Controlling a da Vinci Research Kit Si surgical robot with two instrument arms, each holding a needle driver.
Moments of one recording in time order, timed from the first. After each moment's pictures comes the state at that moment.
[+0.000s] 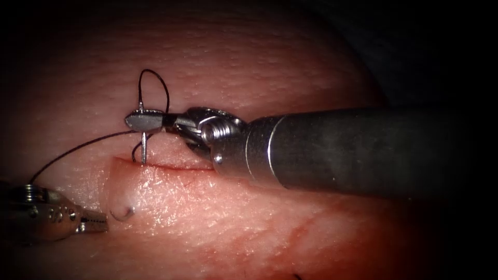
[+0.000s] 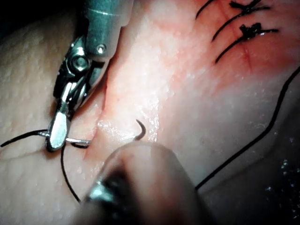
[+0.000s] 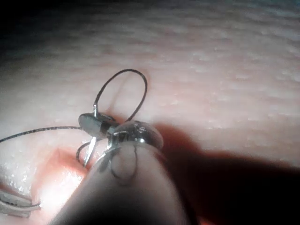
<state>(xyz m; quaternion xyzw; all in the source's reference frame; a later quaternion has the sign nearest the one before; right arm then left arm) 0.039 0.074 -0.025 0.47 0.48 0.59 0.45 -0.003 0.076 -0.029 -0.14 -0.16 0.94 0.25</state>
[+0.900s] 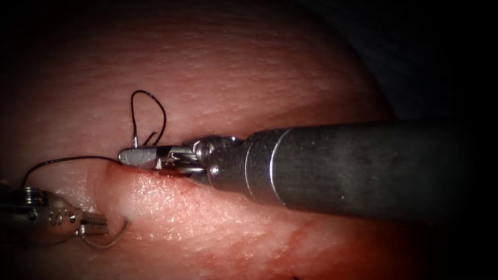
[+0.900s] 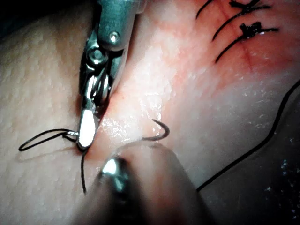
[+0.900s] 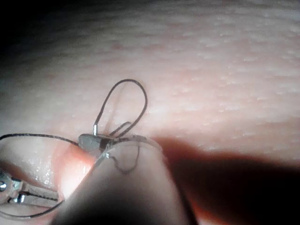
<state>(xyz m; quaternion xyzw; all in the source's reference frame) 0.039 0.070 -0.030 0.51 0.45 0.60 0.41 -0.002 0.076 -0.029 -0.14 -0.16 0.94 0.25</state>
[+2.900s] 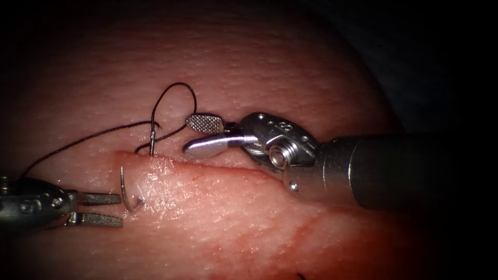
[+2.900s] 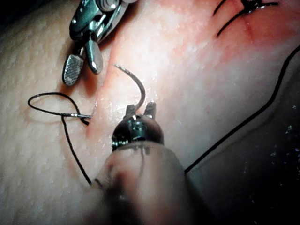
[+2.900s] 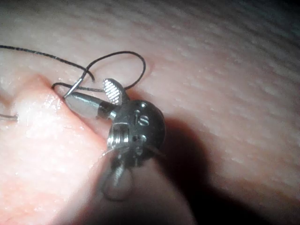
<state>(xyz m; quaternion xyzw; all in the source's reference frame) 0.030 0.076 -0.027 0.30 0.60 0.37 0.64 -0.004 0.081 -0.032 -0.43 -0.16 0.85 0.26</state>
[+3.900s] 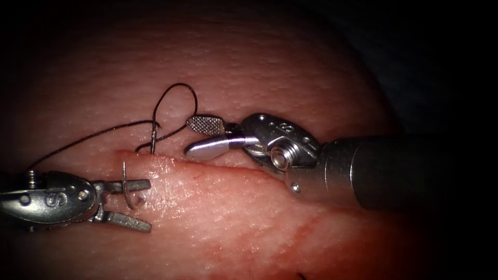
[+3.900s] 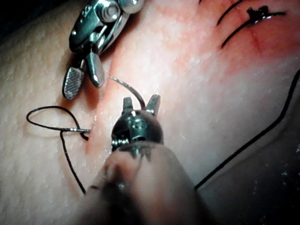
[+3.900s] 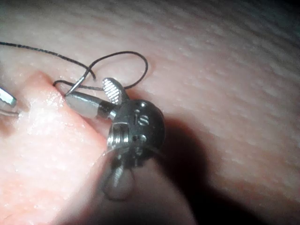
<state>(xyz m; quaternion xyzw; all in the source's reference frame) 0.030 0.076 -0.026 0.31 0.60 0.36 0.64 -0.007 0.081 -0.030 -0.45 -0.17 0.84 0.24</state>
